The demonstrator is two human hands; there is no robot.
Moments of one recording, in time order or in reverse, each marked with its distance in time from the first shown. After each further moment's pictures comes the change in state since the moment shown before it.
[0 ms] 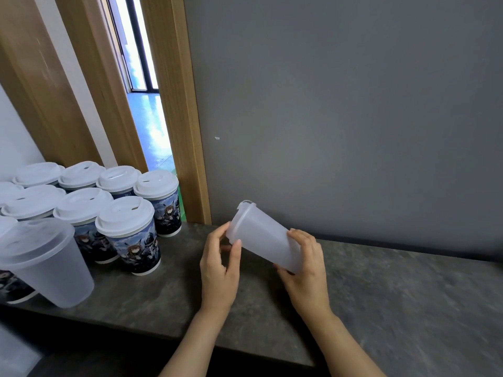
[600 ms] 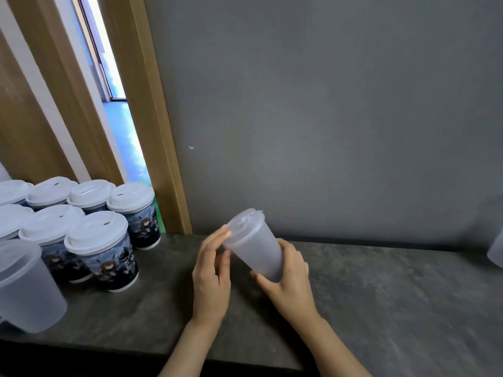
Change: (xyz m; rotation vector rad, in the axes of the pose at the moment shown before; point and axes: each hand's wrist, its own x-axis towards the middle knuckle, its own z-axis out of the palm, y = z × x) left_hand -0.002 0.015 0.018 0.020 -0.009 0.318; right_hand -0.001 0.002 -0.016 -0.003 -0.146 0.188
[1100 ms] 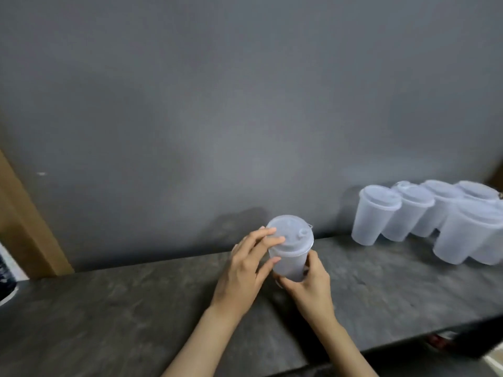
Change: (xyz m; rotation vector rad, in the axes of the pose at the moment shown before) left_hand 0.001 0.144 0.181 -0.155 -0.519 0.230; right_hand -0.033 0.113 -0.193 0.140 0.336 0.338
